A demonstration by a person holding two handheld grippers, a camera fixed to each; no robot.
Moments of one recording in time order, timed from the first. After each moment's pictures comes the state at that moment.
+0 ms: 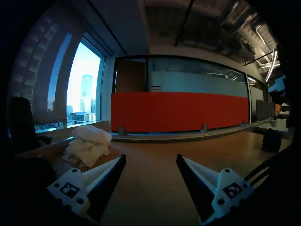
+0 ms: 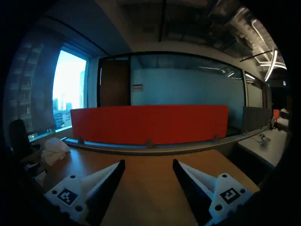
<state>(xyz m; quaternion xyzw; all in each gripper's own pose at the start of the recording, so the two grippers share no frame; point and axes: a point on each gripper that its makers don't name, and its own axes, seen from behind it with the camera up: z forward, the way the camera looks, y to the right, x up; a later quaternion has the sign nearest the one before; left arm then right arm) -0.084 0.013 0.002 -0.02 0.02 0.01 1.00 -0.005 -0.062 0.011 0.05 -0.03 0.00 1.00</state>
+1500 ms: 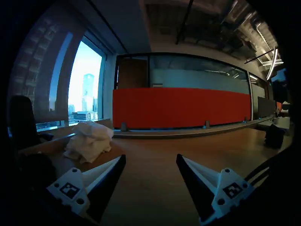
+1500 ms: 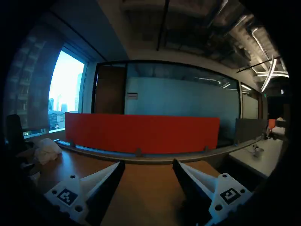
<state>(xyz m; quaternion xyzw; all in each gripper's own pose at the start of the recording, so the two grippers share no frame) -0.105 0.010 0.007 -0.01 0.01 0.01 1.00 0.023 -0.018 0.006 0.02 0.01 -0.03 1.00</state>
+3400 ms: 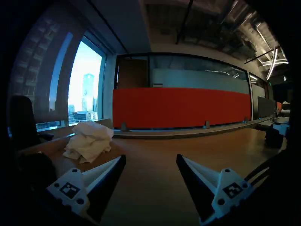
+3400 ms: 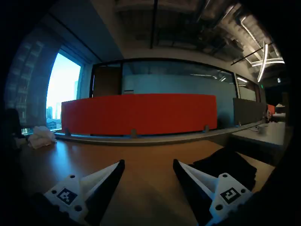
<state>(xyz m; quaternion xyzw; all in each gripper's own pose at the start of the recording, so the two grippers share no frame) -0.106 0.012 0.006 -0.01 0.01 0.01 1.00 -0.164 0.017 0.027 0.01 0.02 0.00 1.00</state>
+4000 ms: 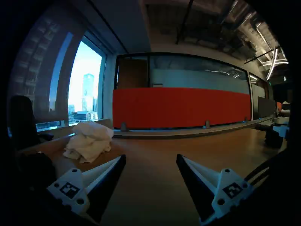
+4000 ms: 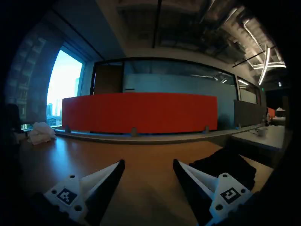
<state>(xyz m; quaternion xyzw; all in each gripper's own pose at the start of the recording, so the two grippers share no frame) -0.106 0.011 0.007 -0.01 0.01 0.01 1.00 -0.170 0.013 0.027 0.01 0.02 -0.01 1.00</state>
